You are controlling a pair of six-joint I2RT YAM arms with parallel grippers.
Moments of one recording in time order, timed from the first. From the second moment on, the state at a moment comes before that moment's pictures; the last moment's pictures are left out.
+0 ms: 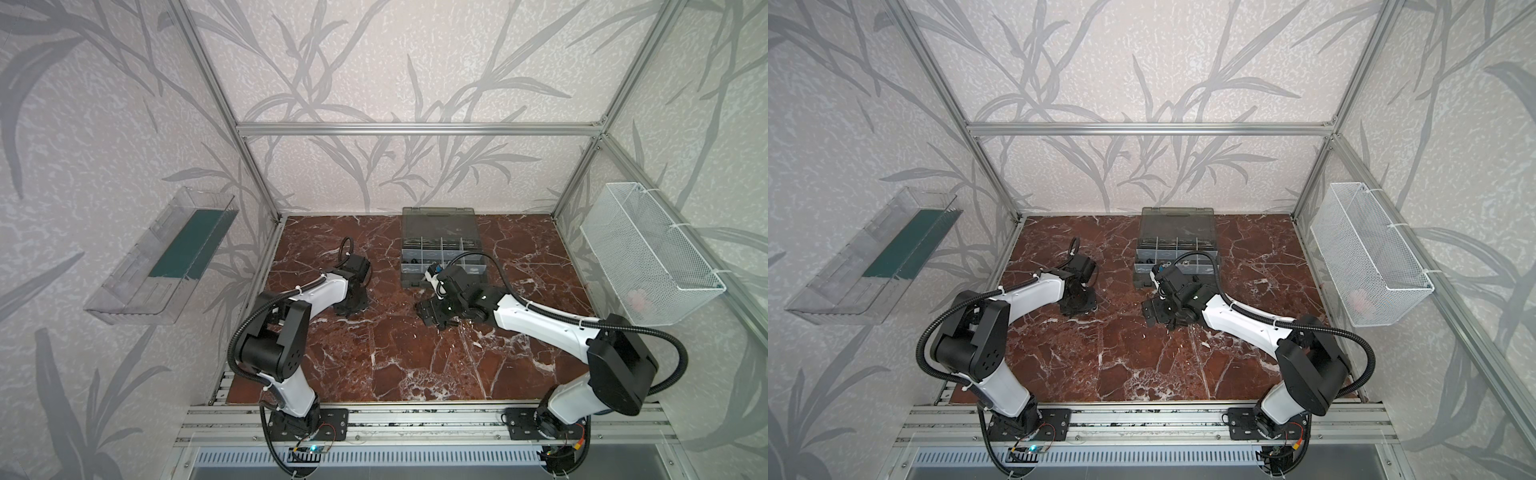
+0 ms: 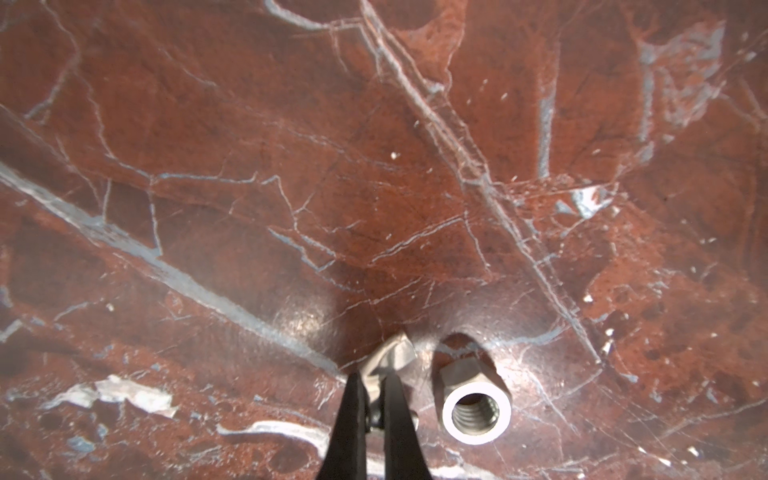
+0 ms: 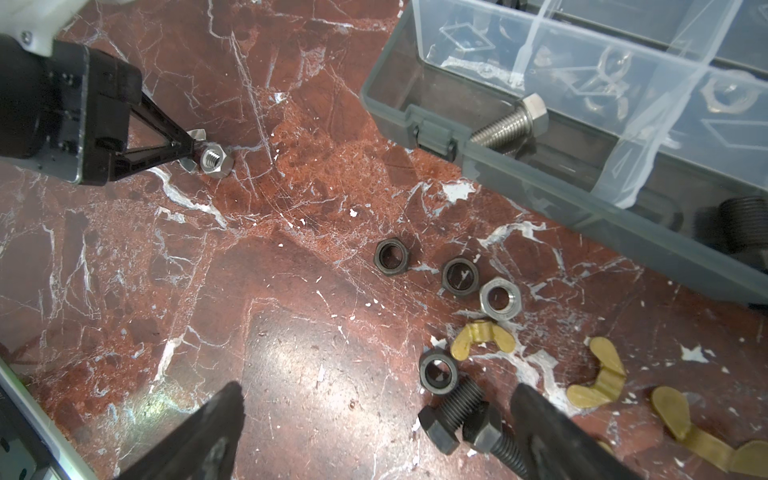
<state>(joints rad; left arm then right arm) -0.31 1.71 1.00 -0.64 -0.14 -0.54 0.77 1.54 1.01 -0.37 -0.04 0.35</state>
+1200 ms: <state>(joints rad) -0.52 2.02 1.73 -0.63 0.08 -0.47 0.49 1.29 0.99 -0.48 -0.01 0.35</state>
